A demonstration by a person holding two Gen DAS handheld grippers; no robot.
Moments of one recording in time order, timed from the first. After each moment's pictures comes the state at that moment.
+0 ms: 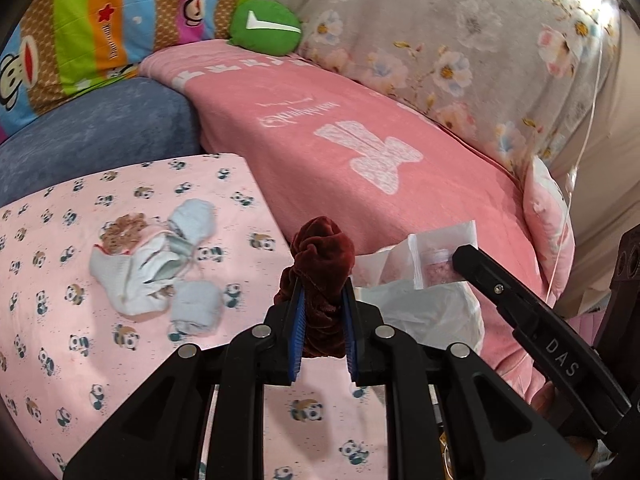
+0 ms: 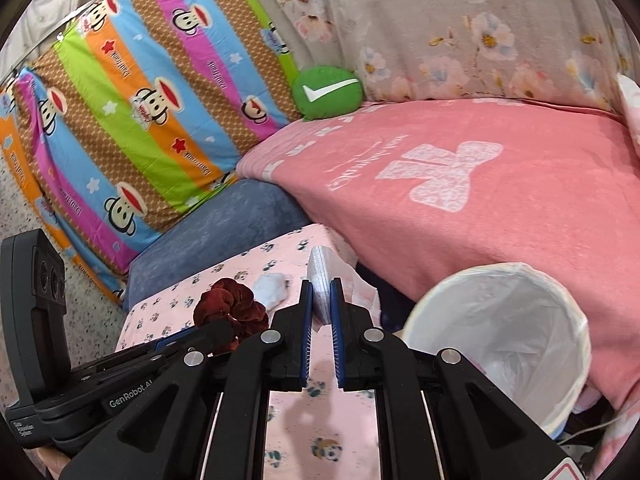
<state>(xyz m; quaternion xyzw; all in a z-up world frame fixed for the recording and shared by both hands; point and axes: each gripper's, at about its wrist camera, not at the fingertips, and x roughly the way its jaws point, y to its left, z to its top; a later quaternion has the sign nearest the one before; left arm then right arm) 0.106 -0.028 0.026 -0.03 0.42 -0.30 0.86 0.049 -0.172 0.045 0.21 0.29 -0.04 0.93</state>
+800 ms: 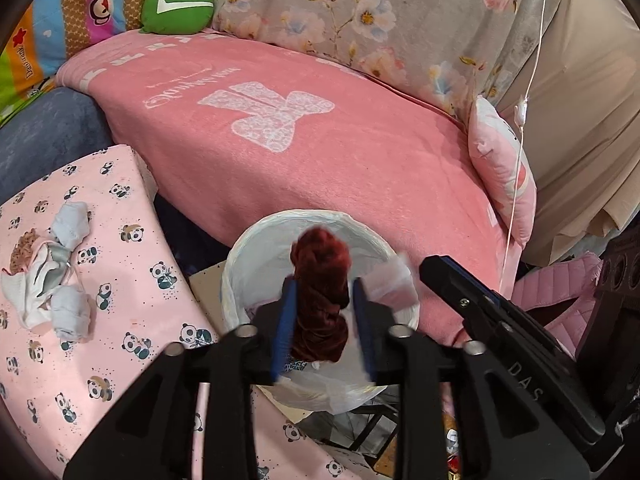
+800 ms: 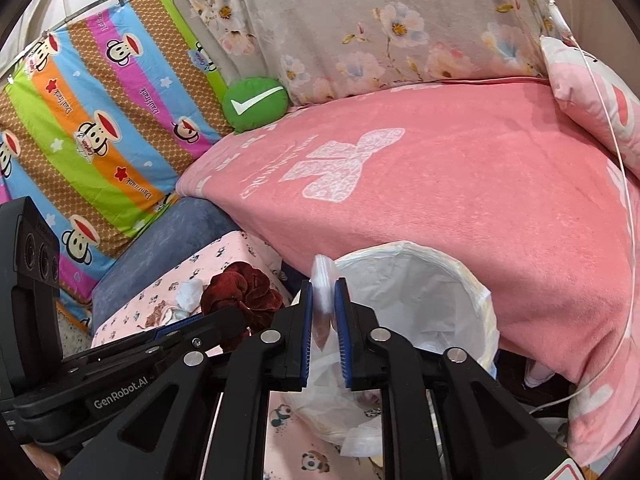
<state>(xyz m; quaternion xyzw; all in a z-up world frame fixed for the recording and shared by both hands) 0.071 -0.138 0.012 0.01 0.44 -0.39 0.81 -0.012 -0.262 0.016 0.25 0.29 -0.13 0.91</state>
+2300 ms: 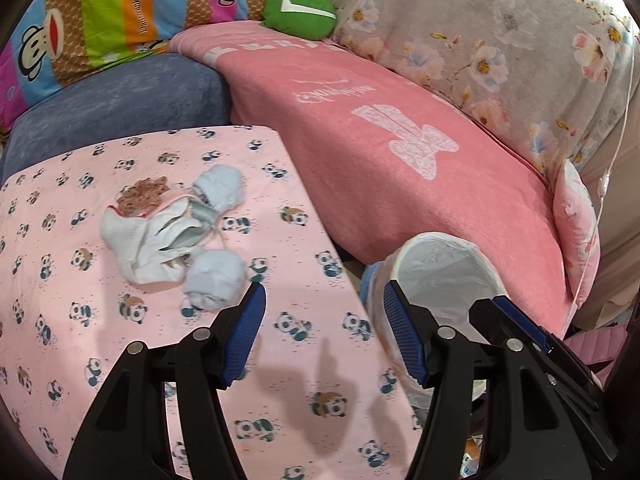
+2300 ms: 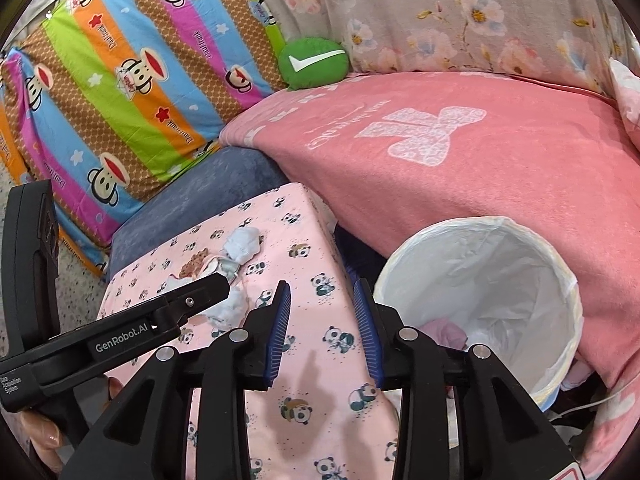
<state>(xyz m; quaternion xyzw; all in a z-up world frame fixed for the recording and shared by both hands) 0.111 -0.009 -0.006 -0.04 0.44 -0.23 0.87 0.045 -0.158 0.002 0.19 0.35 -0.04 0.92</state>
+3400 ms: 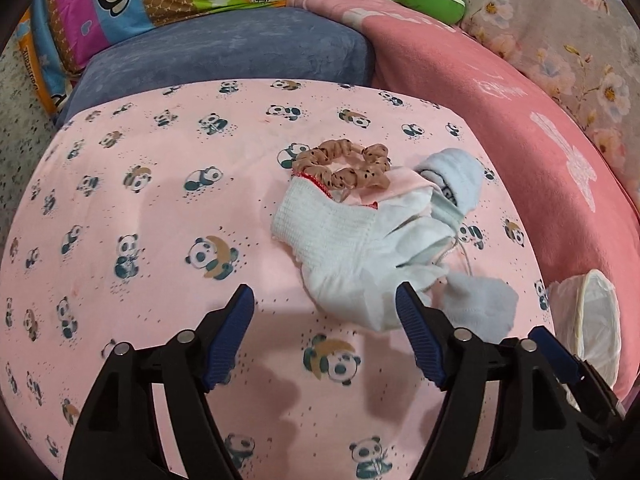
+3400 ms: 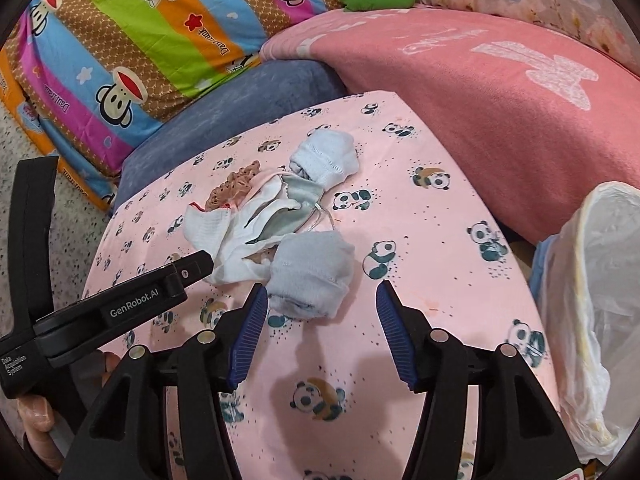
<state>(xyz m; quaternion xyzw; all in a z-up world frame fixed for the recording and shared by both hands) 0.202 0.109 -0.088 -0.05 0.50 -0.08 0.86 0.166 -0.031 -0.091 0.17 0.45 0.03 0.88</state>
